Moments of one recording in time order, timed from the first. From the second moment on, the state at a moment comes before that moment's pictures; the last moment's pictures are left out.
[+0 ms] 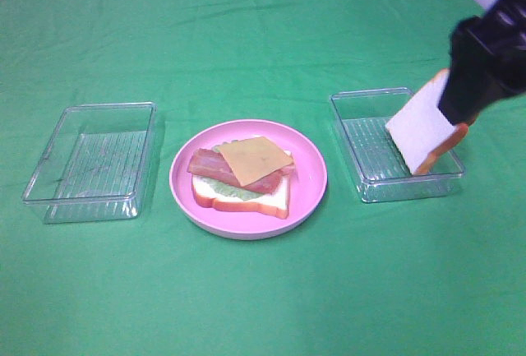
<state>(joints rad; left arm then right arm) -0.35 -0.01 -0.51 -0.11 1.06 0.11 0.49 1.28 -1.17 -0.01 1.15 -0.03</state>
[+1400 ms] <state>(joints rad) -0.35 0.25 -0.53 -0.19 0.67 0.11 0.49 -0.01 -0.51 0.05 1.08 -0.14</state>
